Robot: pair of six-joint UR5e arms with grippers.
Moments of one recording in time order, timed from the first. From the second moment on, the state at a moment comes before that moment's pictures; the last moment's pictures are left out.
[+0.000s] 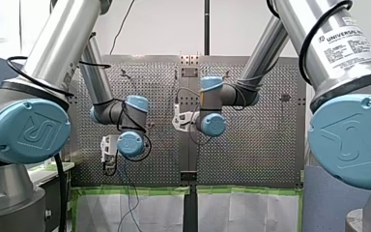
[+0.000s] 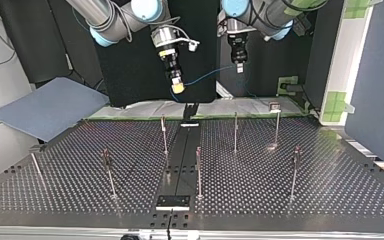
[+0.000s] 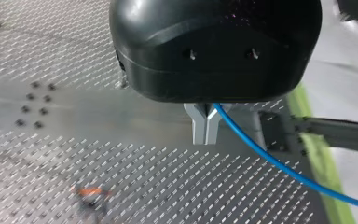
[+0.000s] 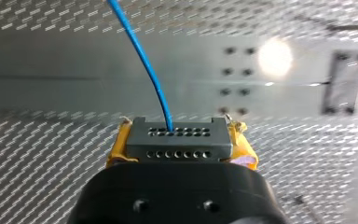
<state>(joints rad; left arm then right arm) -0.48 -1.95 -2.32 -2.20 -2.19 -1.68 2.39 -1.13 1.91 -0.85 1.74 1.54</state>
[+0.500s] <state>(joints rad) -0.42 -1.82 -2.25 -2.33 -2.32 -1.81 2.40 -1.13 1.79 -0.75 1.69 1.52</state>
